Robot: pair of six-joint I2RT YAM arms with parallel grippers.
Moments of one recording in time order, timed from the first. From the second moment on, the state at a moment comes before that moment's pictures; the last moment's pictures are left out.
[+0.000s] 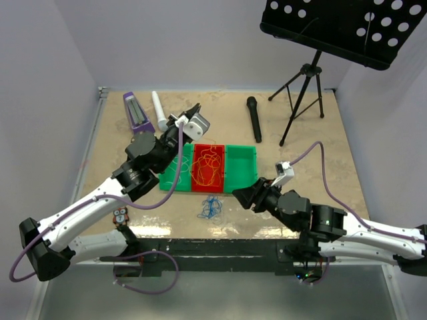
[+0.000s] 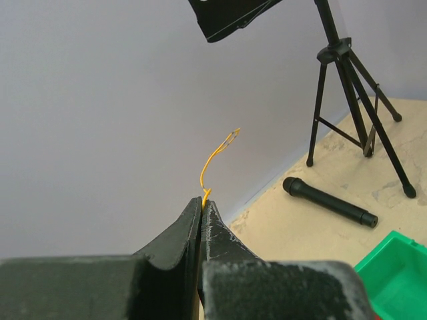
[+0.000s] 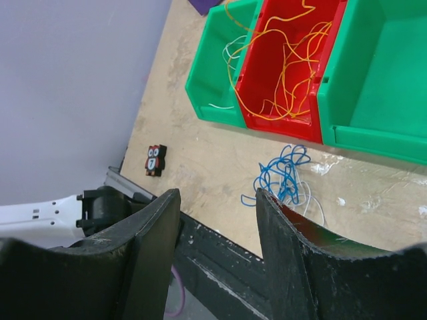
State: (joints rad) left arm -0.84 1.08 1.04 0.30 -0.22 0.59; right arm 1.29 0.60 0.60 -0.31 0.59 1.00
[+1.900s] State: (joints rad) left arm -0.84 0.99 0.95 0.28 -0.05 0.77; right arm 1.29 0.61 0.60 -0.36 0.64 1.03
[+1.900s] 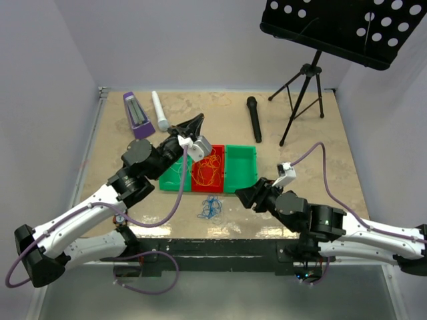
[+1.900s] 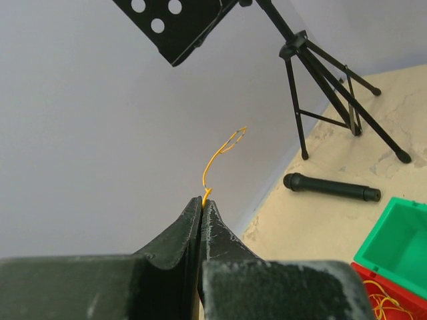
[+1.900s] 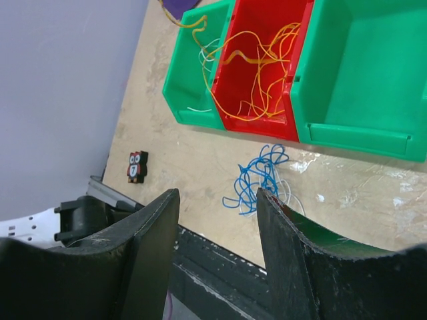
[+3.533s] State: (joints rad) left arm -0.63 1.35 1.02 0.01 -0.19 0.45; right arm 1.29 0.59 0.58 -0.38 0.66 1.08
